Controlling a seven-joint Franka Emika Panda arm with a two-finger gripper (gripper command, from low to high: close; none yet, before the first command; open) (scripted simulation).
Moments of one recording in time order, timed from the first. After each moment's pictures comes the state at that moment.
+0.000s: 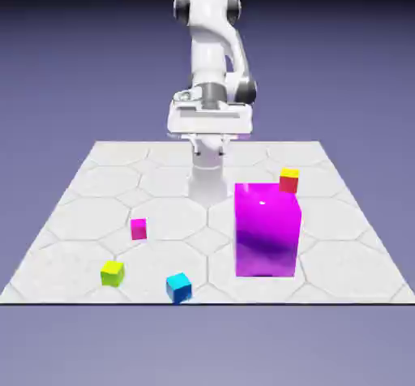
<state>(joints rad) 0.05 -0.58 -0.04 -2.81 0.00 3.05 0.71</state>
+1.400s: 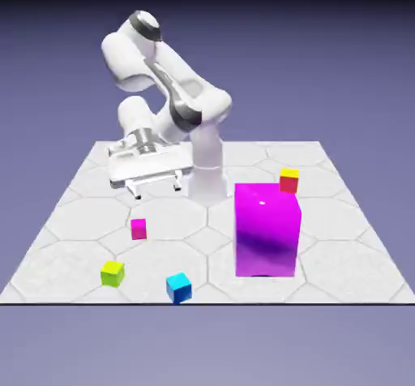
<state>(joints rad) 1.22 -0.87 -1.57 -2.68 -0.02 3.39 -0.21</state>
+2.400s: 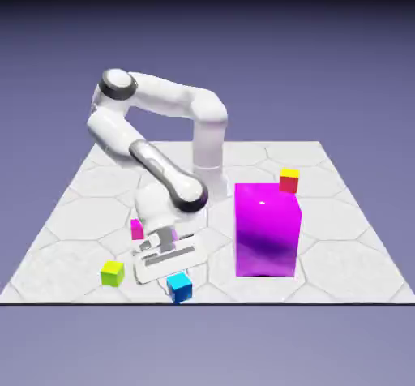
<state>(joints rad) 1.72 -1.13 -2.10 -2.52 0.19 3.56 -0.79</state>
